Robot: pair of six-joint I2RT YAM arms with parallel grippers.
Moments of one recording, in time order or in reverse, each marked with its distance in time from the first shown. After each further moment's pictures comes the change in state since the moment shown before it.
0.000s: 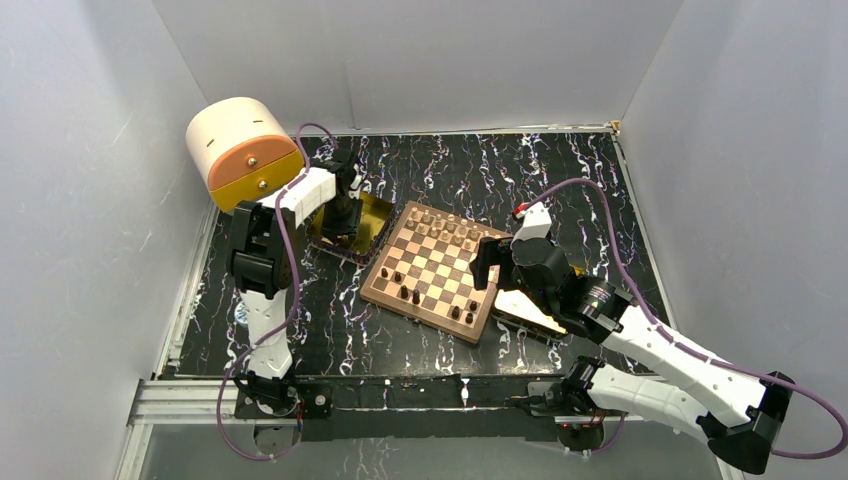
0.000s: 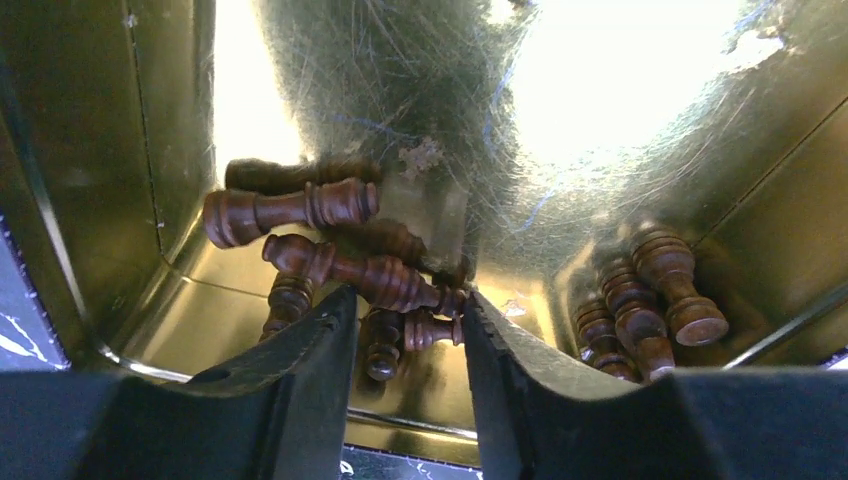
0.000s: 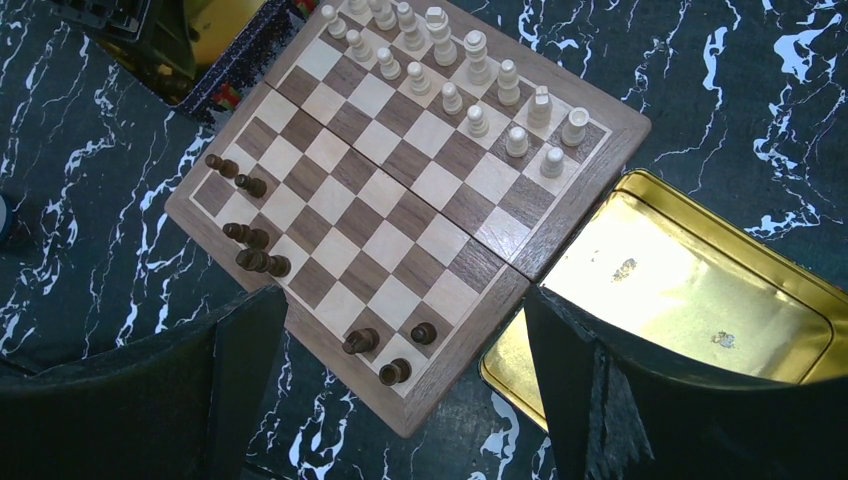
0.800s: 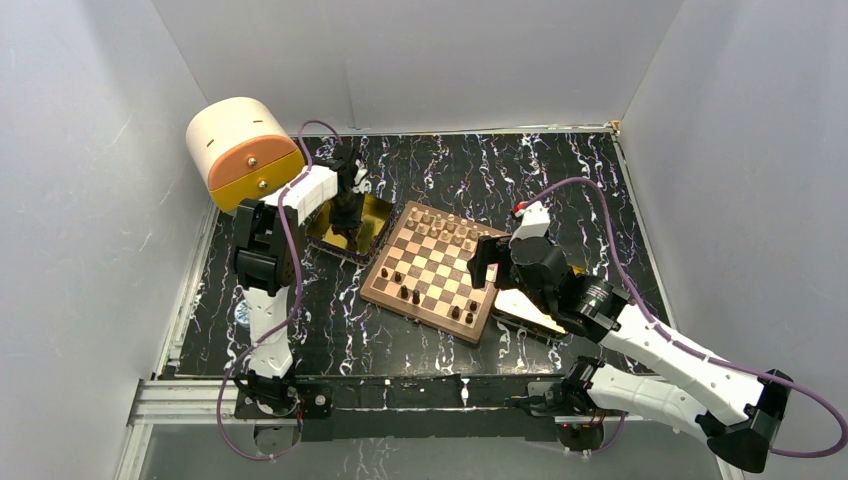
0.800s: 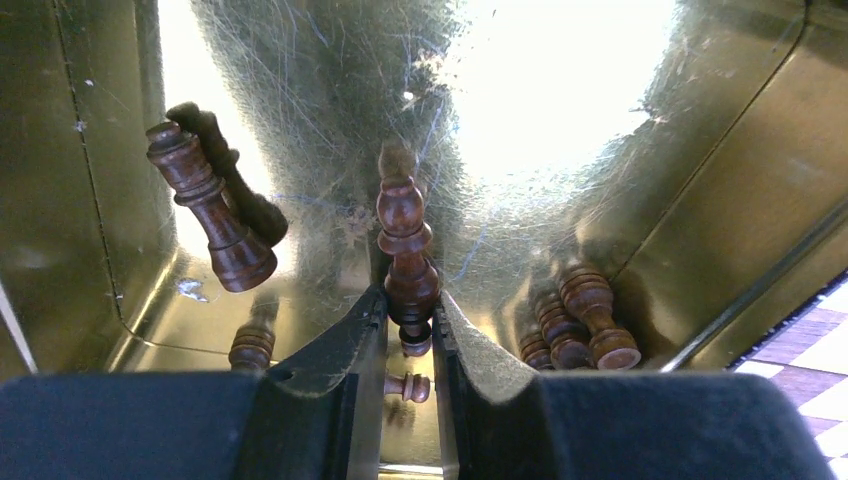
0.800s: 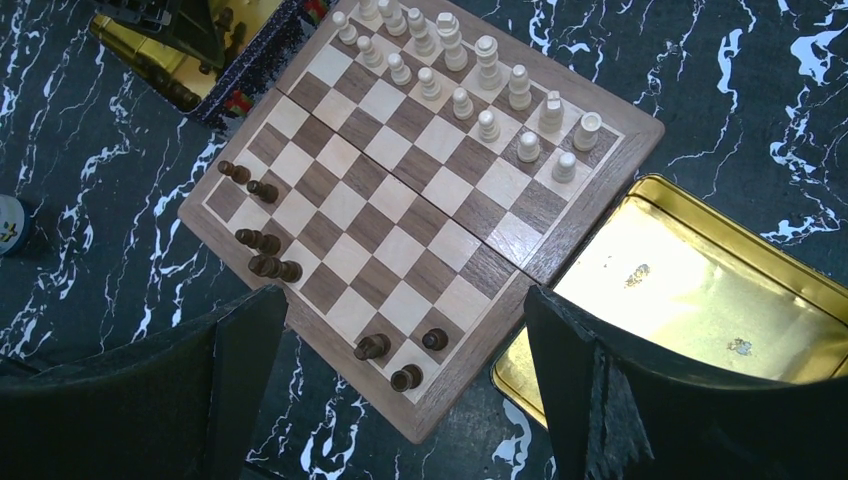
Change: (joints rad) left arm 0.000 0.034 0.035 0.064 0.090 0.011; right arm 0.000 0.011 0.000 0.023 -0.007 0.009
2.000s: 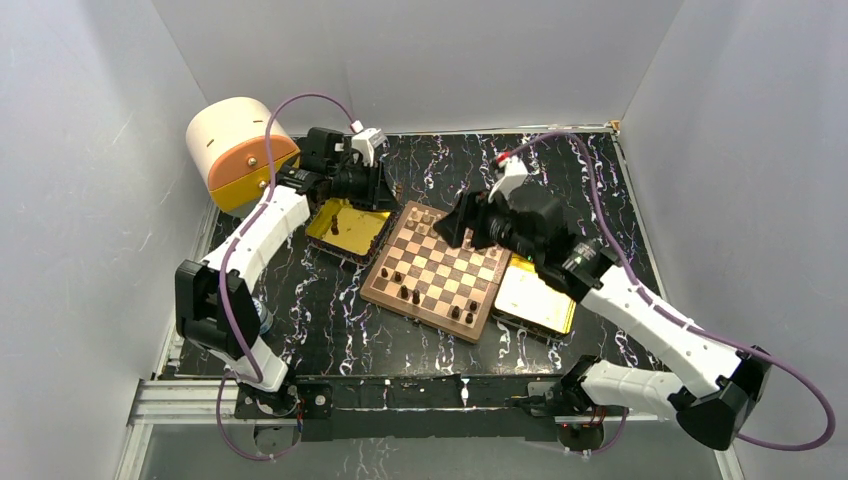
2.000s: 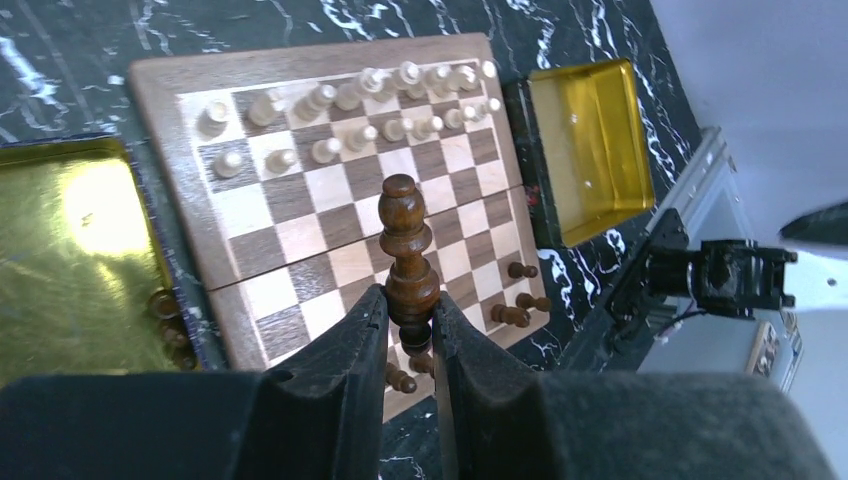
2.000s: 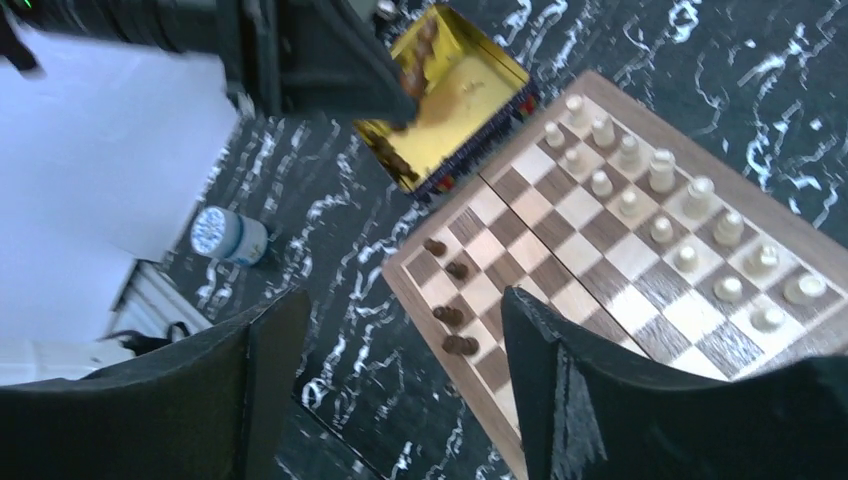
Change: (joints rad) left arm -0.057 -0.495 -0.205 0.334 0.628 -0.044; right arm -0.093 0.207 0.238 0.150 -0.343 0.029
